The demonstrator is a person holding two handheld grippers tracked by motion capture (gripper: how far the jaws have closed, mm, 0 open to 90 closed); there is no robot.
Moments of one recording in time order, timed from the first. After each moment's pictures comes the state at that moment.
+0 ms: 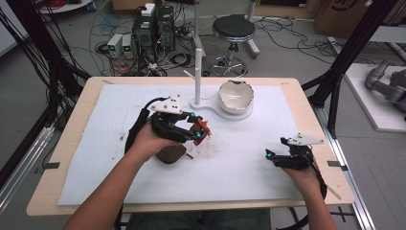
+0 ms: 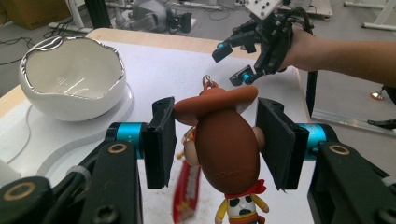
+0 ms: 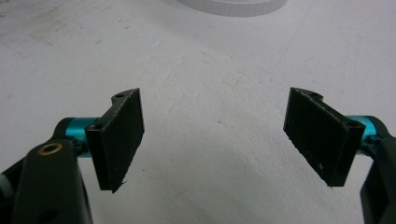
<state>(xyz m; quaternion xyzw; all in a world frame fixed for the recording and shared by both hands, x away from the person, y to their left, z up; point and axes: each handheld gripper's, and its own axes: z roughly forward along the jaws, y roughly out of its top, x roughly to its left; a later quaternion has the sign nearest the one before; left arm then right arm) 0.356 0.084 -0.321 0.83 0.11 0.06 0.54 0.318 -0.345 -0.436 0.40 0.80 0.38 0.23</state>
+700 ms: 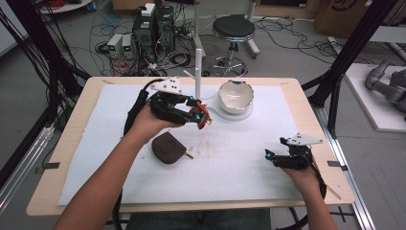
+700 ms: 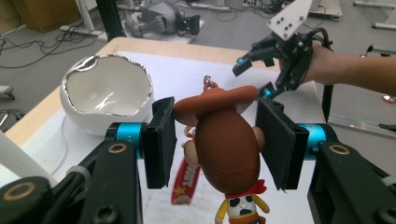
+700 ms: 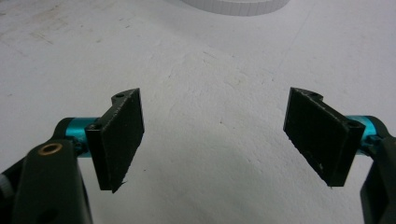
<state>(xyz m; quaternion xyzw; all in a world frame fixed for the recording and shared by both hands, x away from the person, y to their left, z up) 0.388 0.086 -0.291 0.83 0.11 0.07 0.54 0.318 -0.343 -0.437 0.40 0.80 0.38 0.23</state>
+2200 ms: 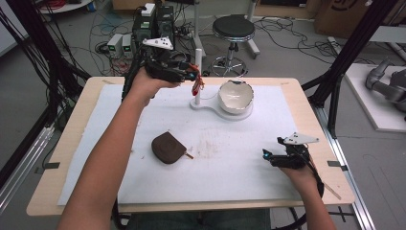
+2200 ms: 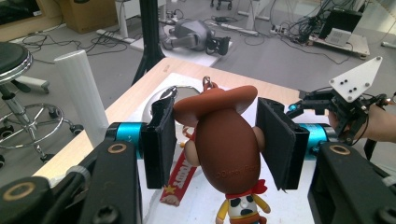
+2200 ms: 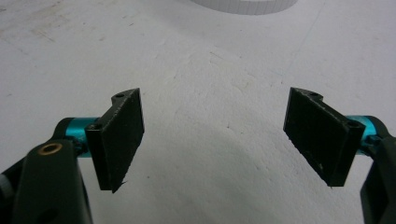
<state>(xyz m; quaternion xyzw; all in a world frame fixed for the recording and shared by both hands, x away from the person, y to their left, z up) 0.473 0.111 -0.252 0.80 0.19 0.08 0.56 0.323 -0.338 -0.439 0.40 0.81 0.38 0.23</state>
